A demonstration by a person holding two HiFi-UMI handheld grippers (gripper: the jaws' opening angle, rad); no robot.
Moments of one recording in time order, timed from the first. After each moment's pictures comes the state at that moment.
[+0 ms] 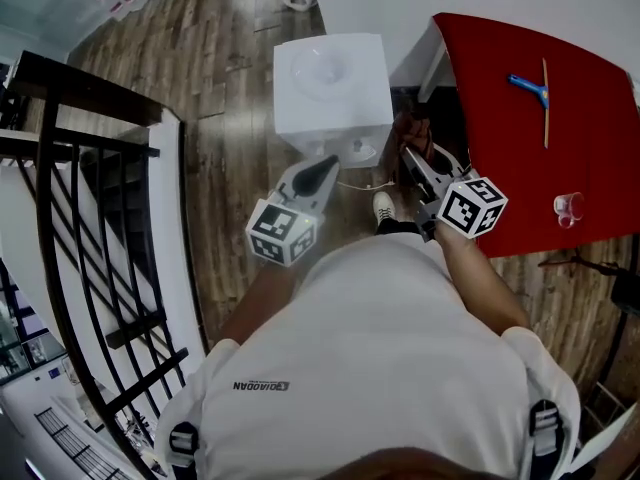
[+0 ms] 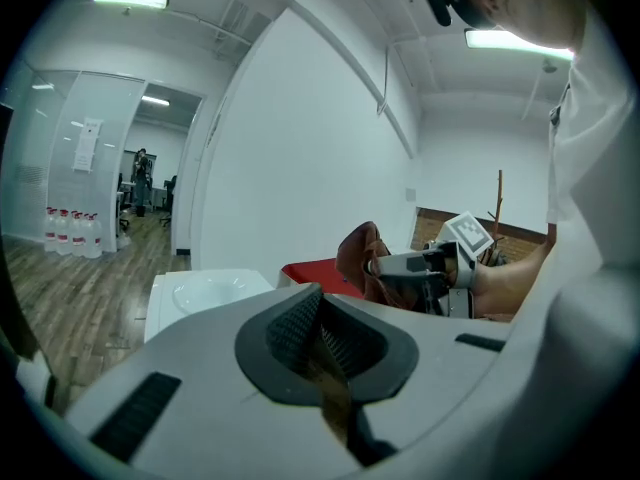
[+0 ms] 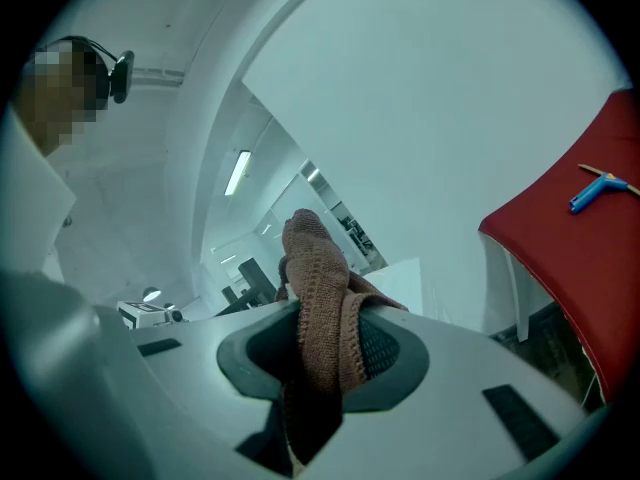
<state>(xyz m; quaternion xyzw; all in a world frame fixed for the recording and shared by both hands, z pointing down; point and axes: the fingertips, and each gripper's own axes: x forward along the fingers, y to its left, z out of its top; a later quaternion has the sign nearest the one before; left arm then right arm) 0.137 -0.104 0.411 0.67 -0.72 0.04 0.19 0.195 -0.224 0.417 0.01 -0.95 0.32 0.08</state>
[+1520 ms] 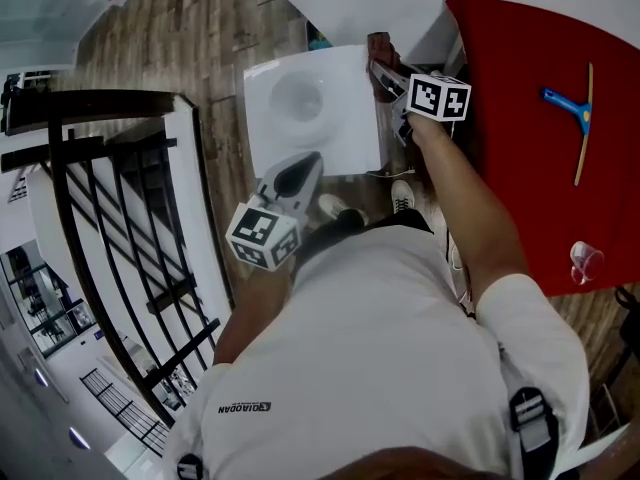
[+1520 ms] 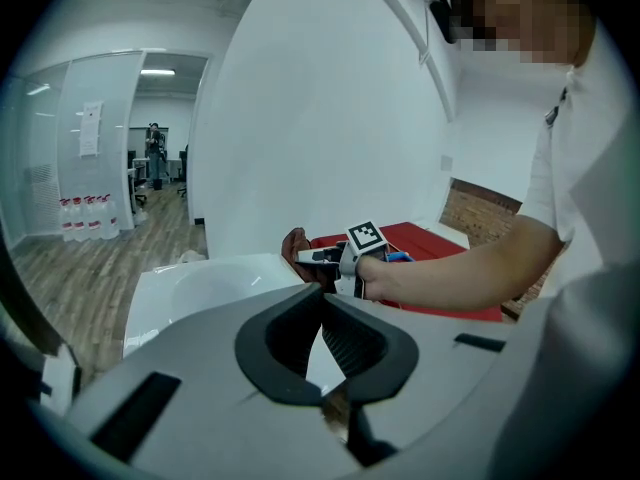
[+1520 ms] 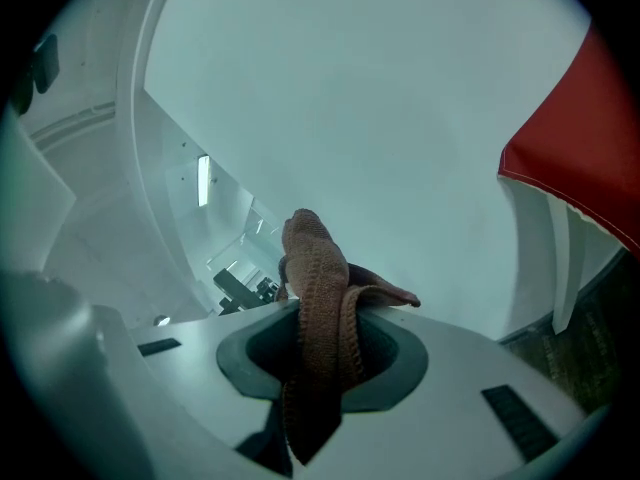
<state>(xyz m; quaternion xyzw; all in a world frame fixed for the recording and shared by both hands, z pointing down) 0.054 -0.230 0.461 0.61 -0.73 0.10 0.28 -0.031 -0.432 0.578 -0.02 -0.90 0.42 0.13</state>
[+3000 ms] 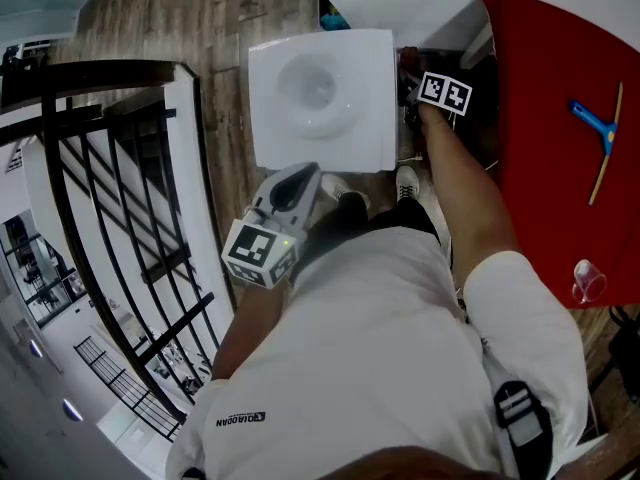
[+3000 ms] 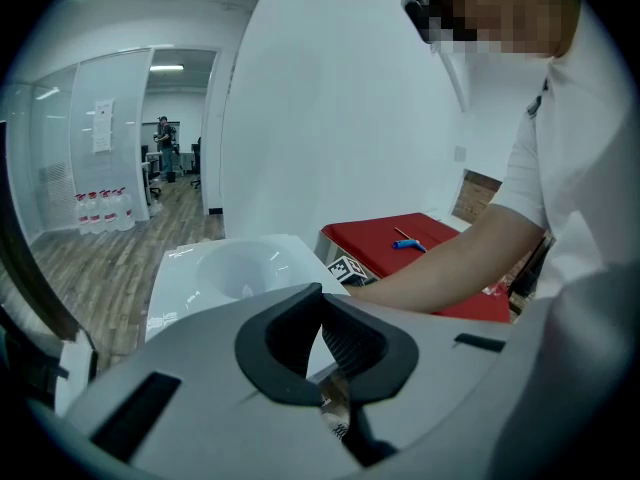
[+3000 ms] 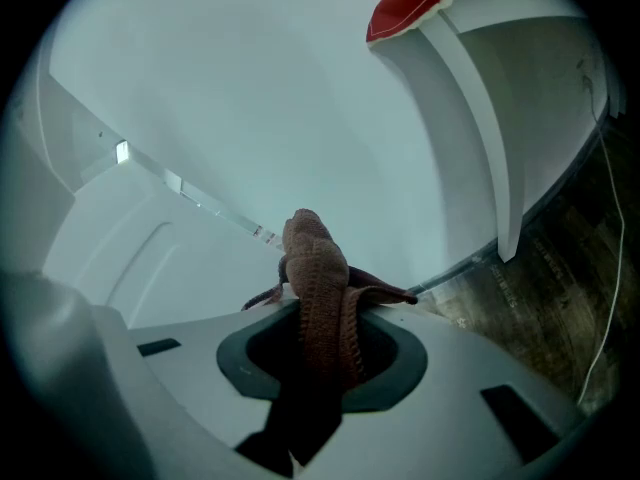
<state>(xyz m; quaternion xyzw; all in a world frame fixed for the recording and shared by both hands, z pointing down) 0.051 -0.194 0.481 0.58 -0.75 0.12 0.31 -0.028 -0.431 0.795 0.08 -0.83 0.48 0.28</state>
